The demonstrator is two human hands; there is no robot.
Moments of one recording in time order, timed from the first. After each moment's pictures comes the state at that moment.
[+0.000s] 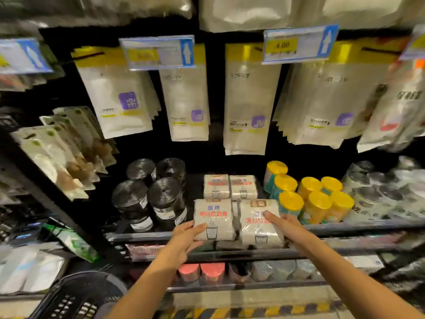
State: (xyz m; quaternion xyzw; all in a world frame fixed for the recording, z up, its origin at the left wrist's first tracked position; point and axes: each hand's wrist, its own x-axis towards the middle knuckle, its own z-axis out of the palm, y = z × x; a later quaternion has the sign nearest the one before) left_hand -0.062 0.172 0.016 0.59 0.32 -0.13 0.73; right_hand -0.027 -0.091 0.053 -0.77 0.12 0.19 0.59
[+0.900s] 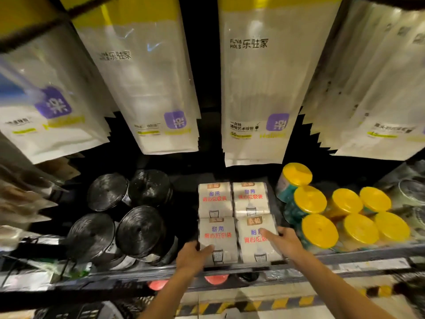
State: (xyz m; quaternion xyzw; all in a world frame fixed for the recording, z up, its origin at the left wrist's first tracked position) left_hand 0.051 0.170 -0.066 0.81 0.31 -0.22 0.44; right_hand 0.106 -0.065 -0.061 -0.78 0.26 0.24 0.52
